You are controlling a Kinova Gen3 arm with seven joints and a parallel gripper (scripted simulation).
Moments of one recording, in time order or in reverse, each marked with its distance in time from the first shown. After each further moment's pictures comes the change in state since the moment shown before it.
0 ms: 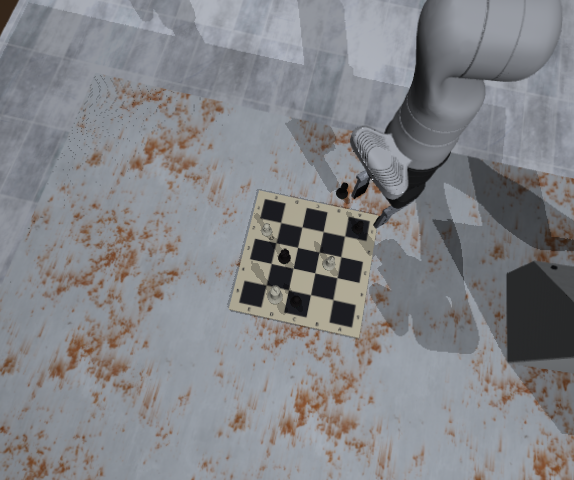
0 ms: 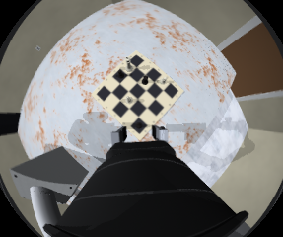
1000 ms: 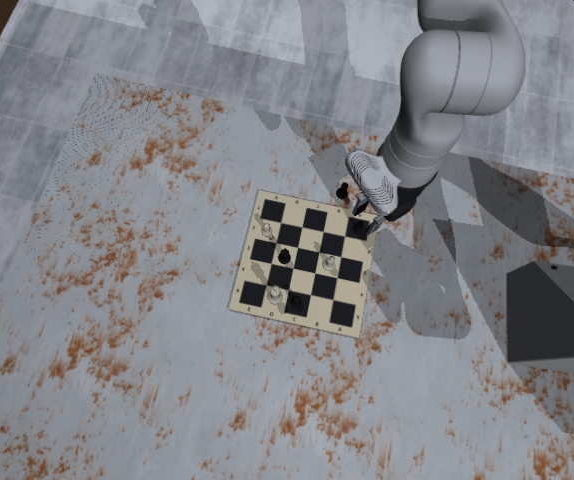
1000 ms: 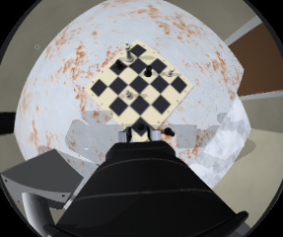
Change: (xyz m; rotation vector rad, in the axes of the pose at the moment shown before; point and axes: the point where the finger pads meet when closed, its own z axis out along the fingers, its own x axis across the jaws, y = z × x) arm -0.004 0.003 0.050 -0.008 -0.010 -0.002
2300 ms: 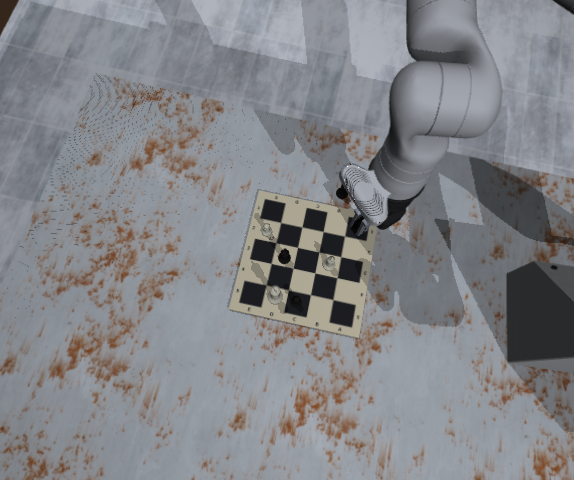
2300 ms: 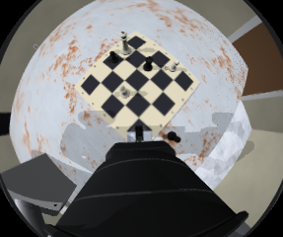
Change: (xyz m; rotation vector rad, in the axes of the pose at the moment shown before) arm 0.004 -0.003 0.040 0.008 0.010 0.002
